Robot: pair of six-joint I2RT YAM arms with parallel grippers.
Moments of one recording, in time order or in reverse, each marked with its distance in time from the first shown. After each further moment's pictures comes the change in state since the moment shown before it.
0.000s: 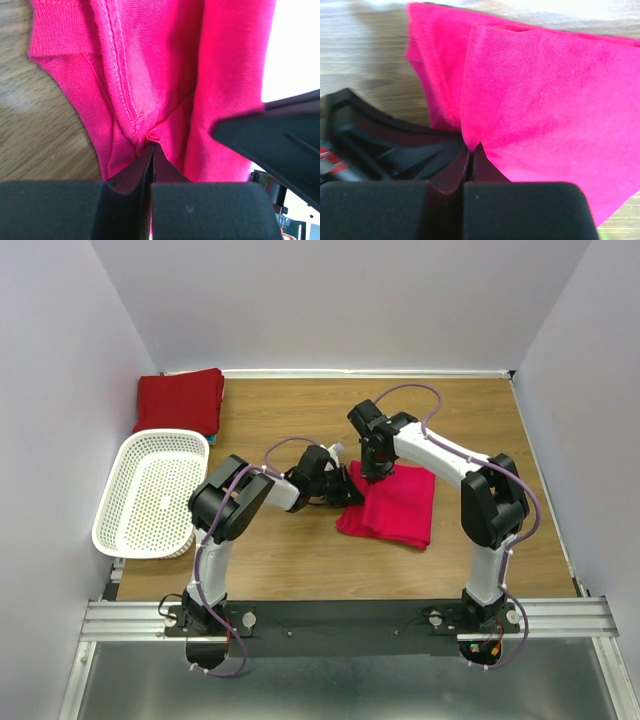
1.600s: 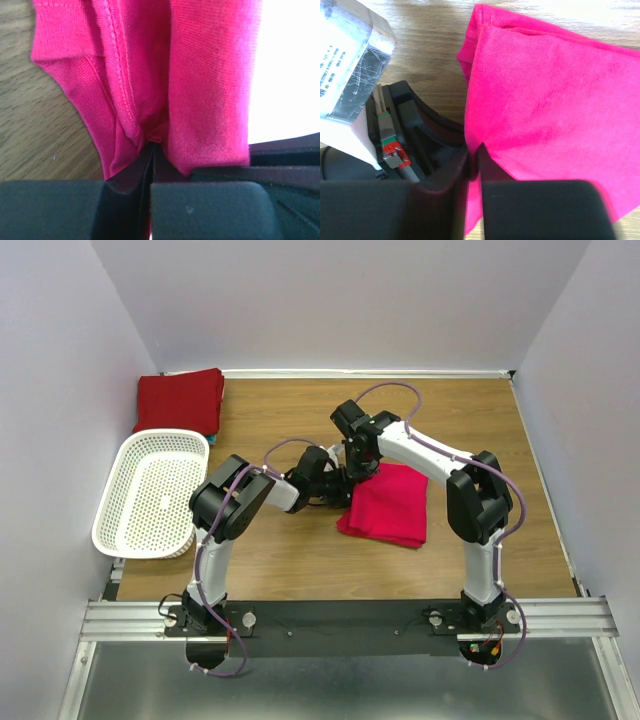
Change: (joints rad) left arm 0.002 0.008 -0.008 0.026 0.010 -0.018; right arm 0.069 0.088 0.123 -0.022 -0.032 -0.035
